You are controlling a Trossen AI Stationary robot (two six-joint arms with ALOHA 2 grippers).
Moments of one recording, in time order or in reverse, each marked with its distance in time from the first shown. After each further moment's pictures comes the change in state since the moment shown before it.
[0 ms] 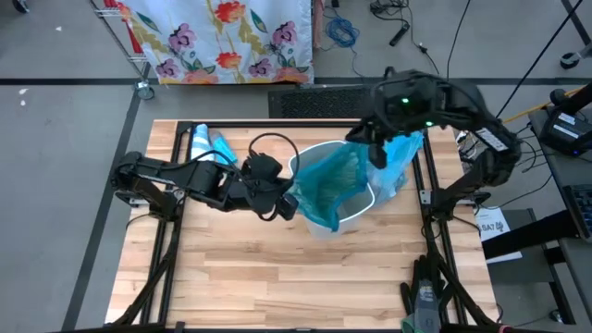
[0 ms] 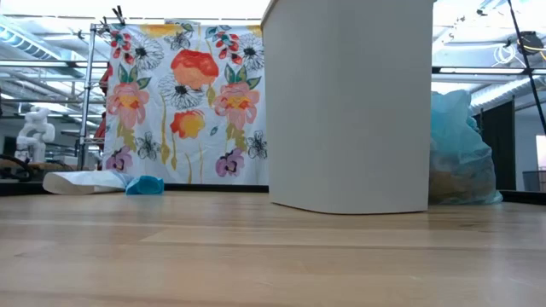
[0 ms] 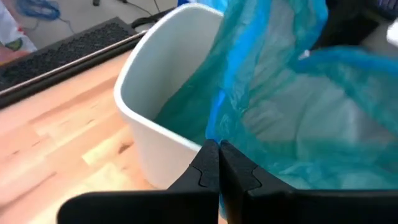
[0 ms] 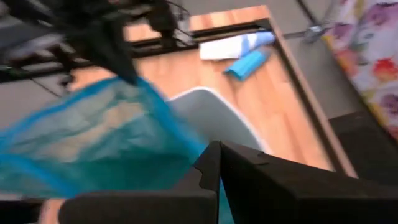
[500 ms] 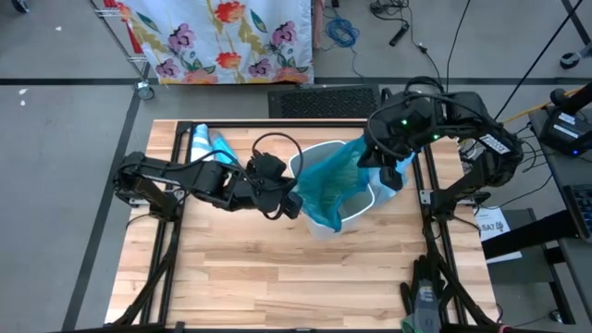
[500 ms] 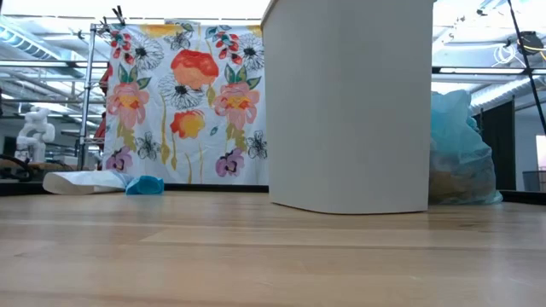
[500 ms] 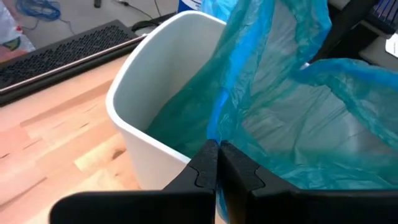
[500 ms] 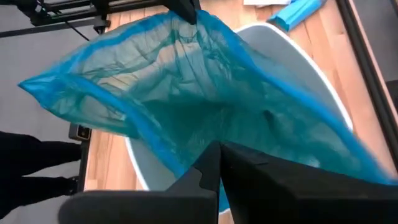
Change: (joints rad) left arm 0.006 0.018 0.000 0.046 -0.007 -0.012; right arm 0.117 -0.019 0.000 -0.182 -0.070 0.048
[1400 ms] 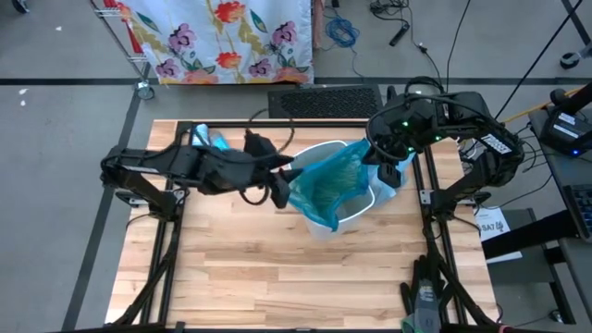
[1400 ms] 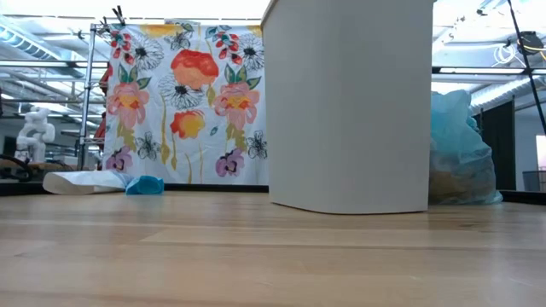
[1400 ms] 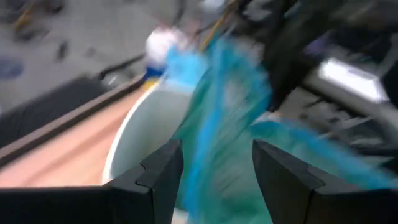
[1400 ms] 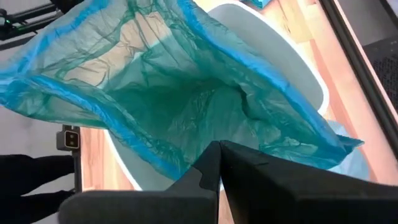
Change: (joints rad) left arm 0.034 -0.105 0.000 0.177 0.047 0.284; right arm 0.005 -0.006 -0.001 -0.062 0.080 0.130
